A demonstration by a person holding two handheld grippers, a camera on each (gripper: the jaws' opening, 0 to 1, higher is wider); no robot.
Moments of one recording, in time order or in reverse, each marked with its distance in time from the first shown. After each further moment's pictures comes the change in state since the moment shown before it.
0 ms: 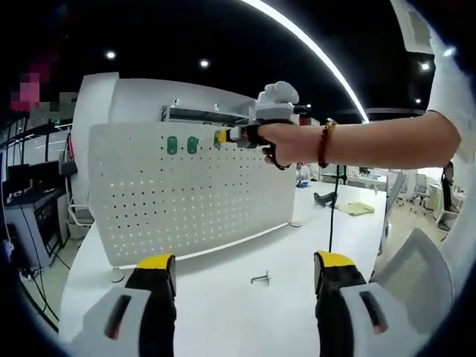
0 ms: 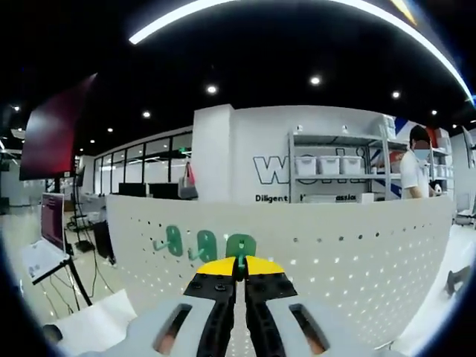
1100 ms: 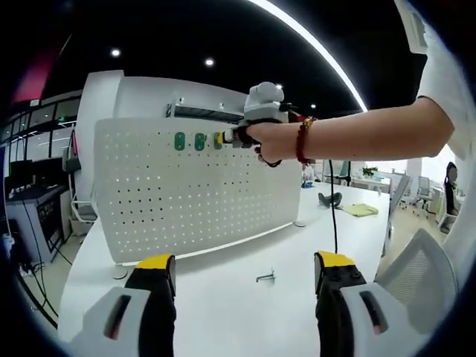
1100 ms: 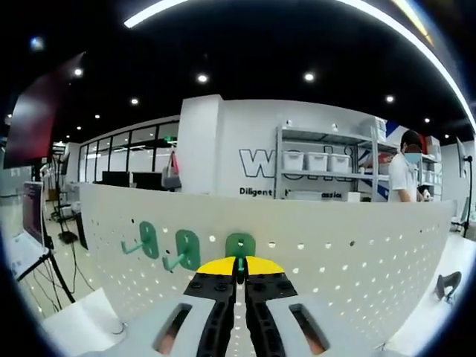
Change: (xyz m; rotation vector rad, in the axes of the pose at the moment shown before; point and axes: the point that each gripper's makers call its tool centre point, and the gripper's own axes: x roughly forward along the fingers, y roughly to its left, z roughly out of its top) left arm 0.000 0.013 -0.004 -0.025 -0.010 0.024; right arm 0.035 -0.008 -0.015 -0.030 0.063 -0.104
